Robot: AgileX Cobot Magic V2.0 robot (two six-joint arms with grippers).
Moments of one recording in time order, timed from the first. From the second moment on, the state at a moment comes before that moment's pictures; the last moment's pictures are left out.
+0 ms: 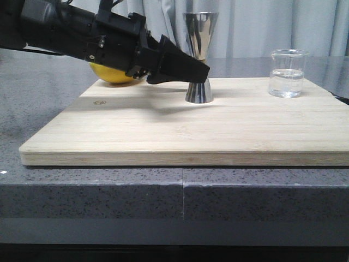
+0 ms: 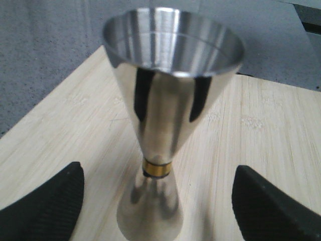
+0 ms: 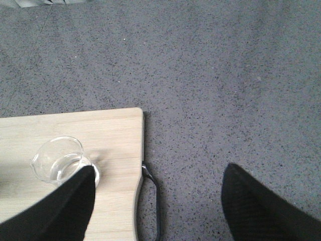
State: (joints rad) left arm -0.40 1.94 -1.27 -1.61 0.96 2.02; right arm -0.03 1.00 -0.91 0.01 0.47 0.10
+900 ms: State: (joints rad) left arm -0.45 2.00 -1.34 -1.64 0.94 2.02; right arm -0.03 1.01 -0.91 0.01 0.47 0.10
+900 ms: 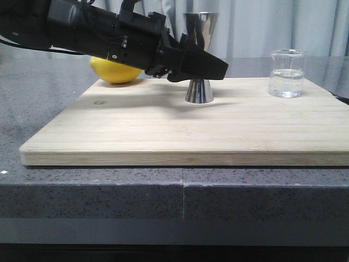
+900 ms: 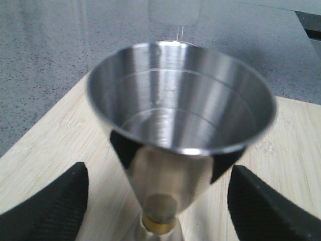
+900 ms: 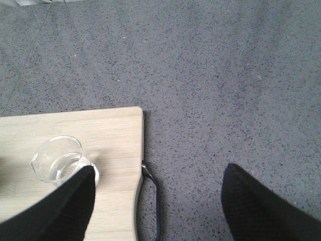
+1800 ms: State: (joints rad) left arm -0.45 2.00 -1.34 -1.65 0.98 2.02; right arm -0.03 1.01 -0.81 0.00 0.28 0.06
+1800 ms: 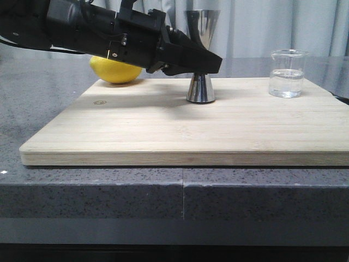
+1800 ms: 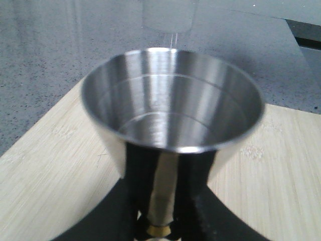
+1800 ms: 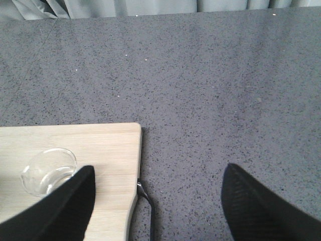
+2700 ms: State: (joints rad) left arm -0.46 1.99 -1.43 -1.58 1.06 1.93; right arm 0.11 1.22 -0.42 -0.09 -0.41 0.05
